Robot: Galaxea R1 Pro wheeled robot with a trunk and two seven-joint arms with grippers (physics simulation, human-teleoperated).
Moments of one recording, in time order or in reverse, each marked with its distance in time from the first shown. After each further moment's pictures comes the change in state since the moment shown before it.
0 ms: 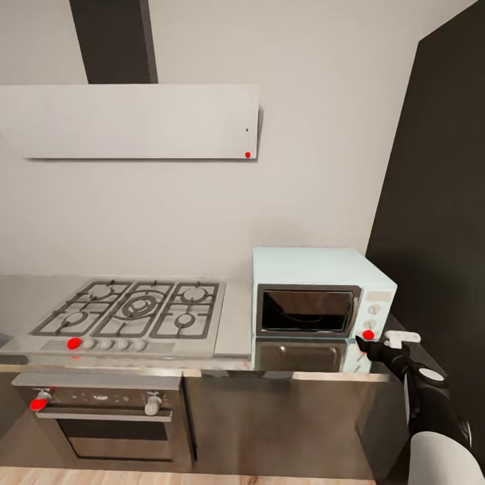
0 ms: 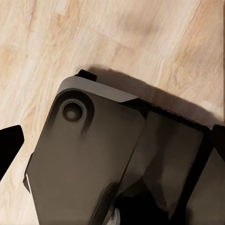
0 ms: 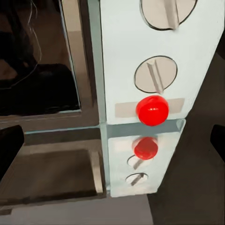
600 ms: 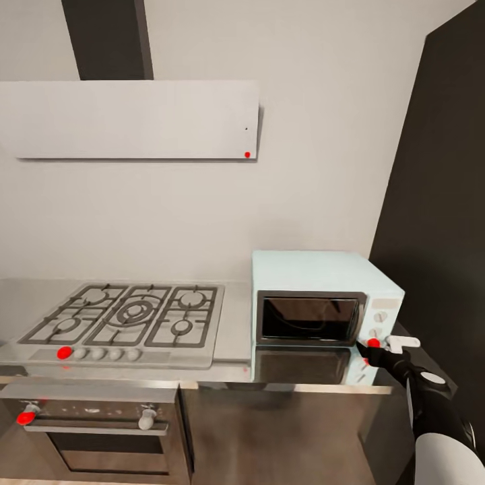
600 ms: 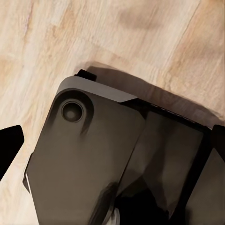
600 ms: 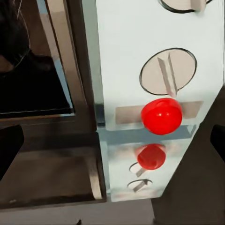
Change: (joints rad) left arm 0.000 -0.001 0.000 0.000 -0.001 0.000 0.000; right arm 0.000 -0.033 0.002 0.066 0.006 -0.002 0.010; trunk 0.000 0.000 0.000
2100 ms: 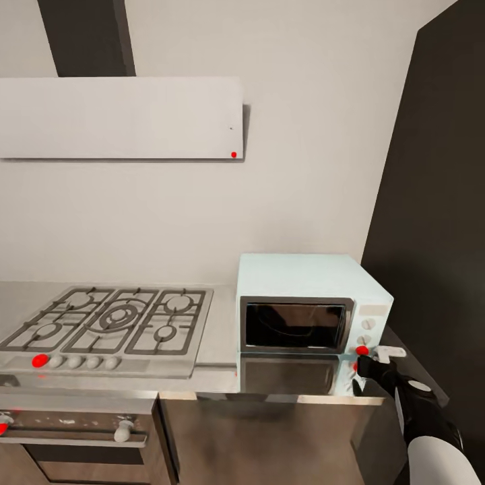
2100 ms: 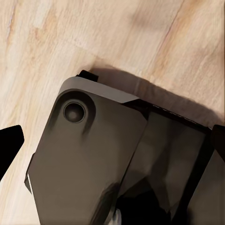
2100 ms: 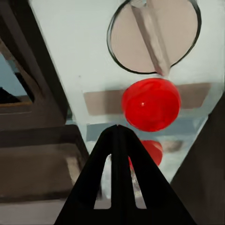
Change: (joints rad) left arm 0.000 0.004 0.001 0.000 0.002 0.000 0.000; right arm 0.000 0.007 0.003 0.124 0.000 -0.032 -0.012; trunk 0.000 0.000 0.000
